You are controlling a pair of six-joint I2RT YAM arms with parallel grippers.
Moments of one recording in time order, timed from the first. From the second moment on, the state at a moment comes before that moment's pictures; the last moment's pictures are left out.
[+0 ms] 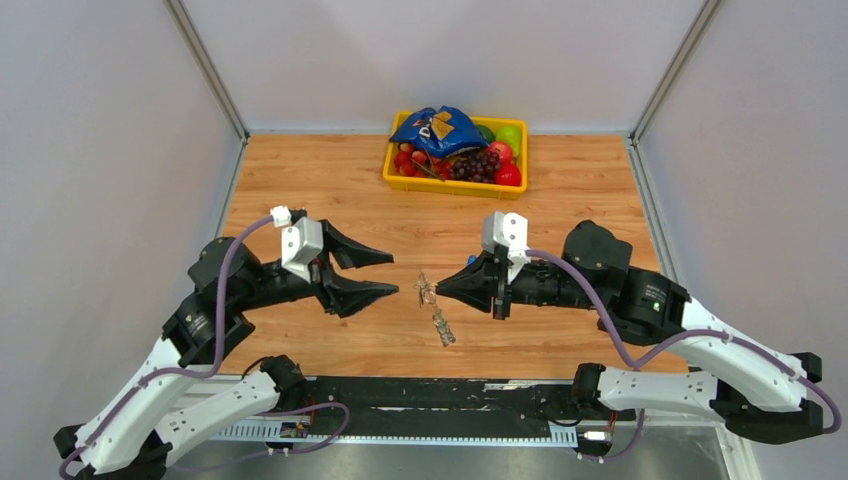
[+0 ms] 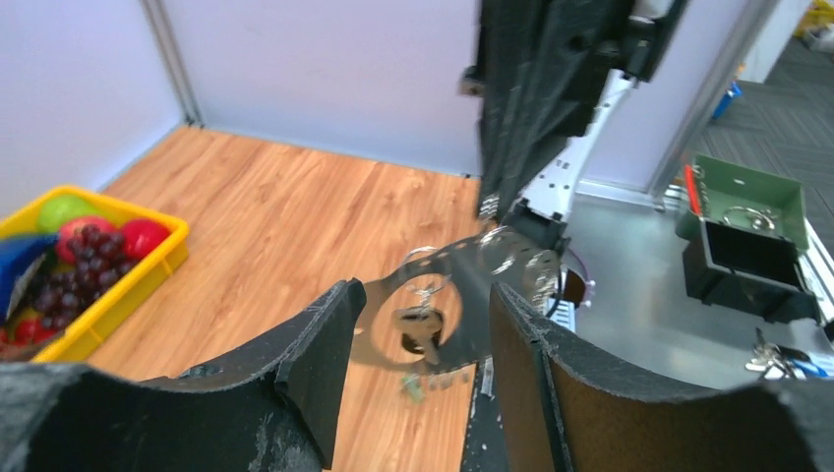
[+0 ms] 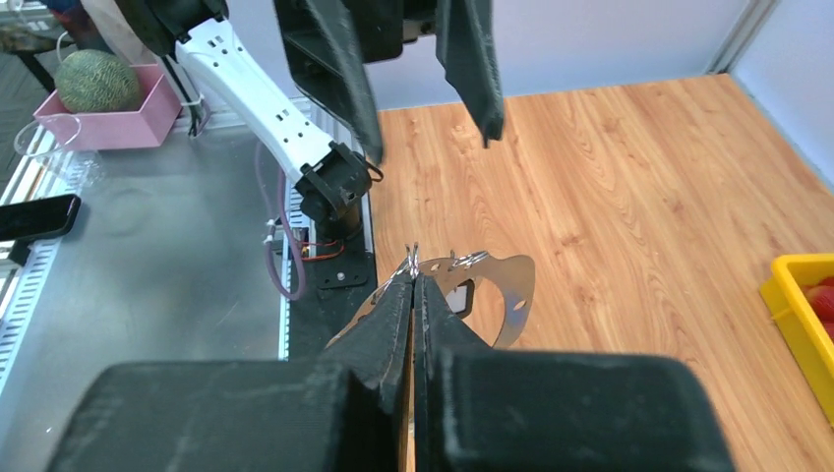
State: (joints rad) left arm -0.80 0.64 1.06 -0.31 0.59 -0.10; right arm 1.18 0.94 1.30 -0.46 -0.27 -0.02
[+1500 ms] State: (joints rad) left arm -0.85 1.84 0.99 0.24 0.08 -0.35; right arm 1.18 0.67 1.24 -0.52 0.28 0.14
